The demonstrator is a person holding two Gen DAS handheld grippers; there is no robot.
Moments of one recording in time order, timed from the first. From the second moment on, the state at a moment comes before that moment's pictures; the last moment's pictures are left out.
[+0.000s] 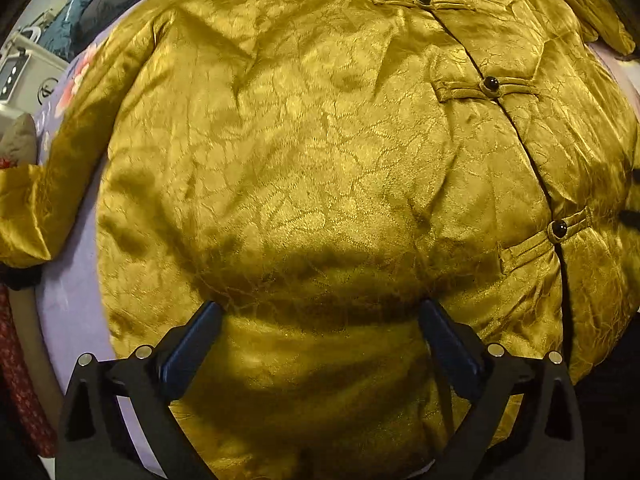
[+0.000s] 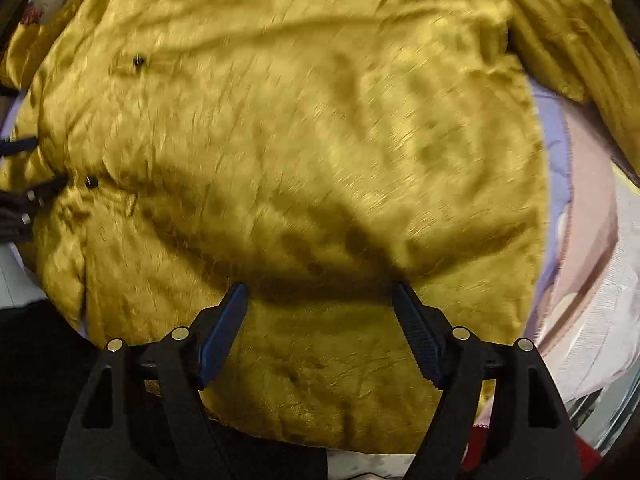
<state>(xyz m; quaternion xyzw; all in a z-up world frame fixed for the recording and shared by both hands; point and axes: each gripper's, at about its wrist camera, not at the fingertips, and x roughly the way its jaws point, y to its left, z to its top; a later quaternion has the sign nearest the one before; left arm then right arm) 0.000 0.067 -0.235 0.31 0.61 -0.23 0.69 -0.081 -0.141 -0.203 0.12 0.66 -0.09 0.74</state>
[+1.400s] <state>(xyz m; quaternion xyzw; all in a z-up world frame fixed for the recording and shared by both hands) -0.002 0.026 -0.168 0.25 0.57 -0.20 0.75 -0.333 -0.581 -0.100 0.62 0.13 -0.43 0.65</state>
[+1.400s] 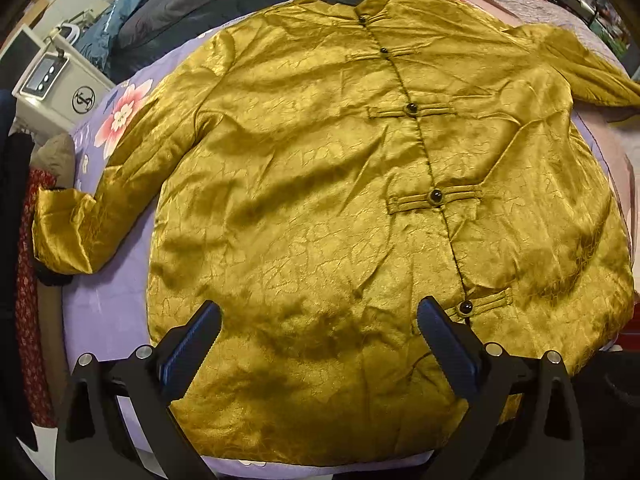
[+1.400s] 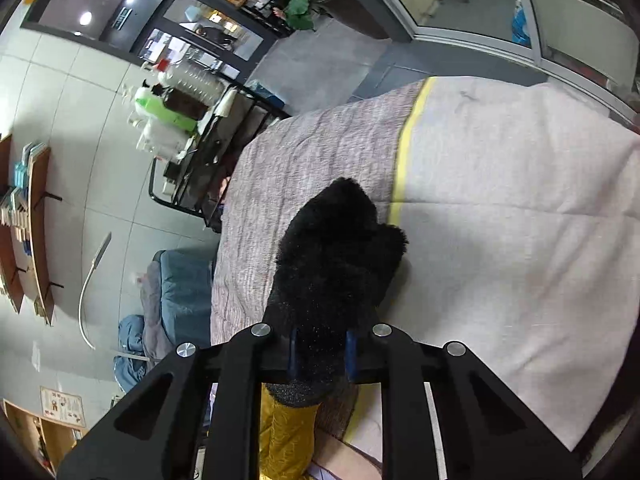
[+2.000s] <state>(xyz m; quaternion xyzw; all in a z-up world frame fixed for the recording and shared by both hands) 0.019 0.052 -0.151 0.22 0.56 -0.20 0.77 -0.018 -0.362 0.033 0.29 0.31 -0.19 0.89</state>
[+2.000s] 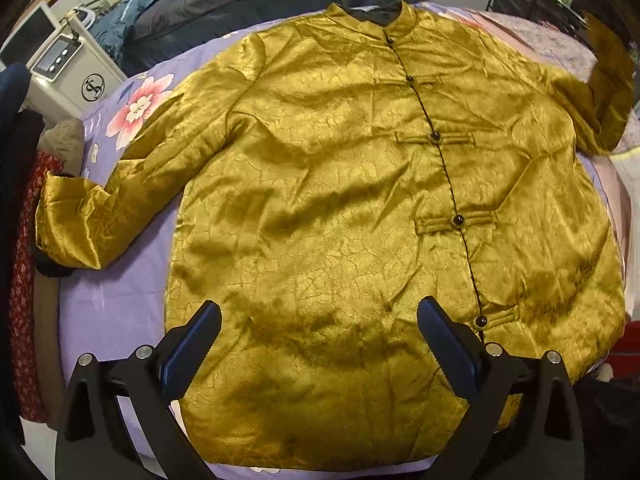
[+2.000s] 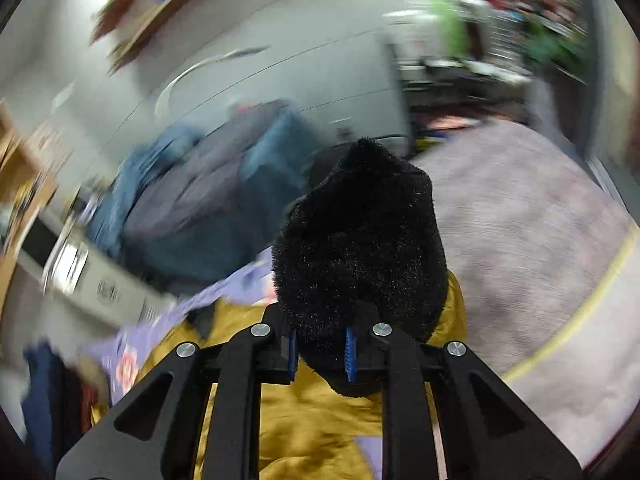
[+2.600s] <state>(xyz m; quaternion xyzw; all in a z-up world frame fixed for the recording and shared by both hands) 0.036 0.133 -0.145 0.16 0.57 -0.12 0.80 0.157 -0.040 -0.068 0.11 0.49 0.02 0.87</state>
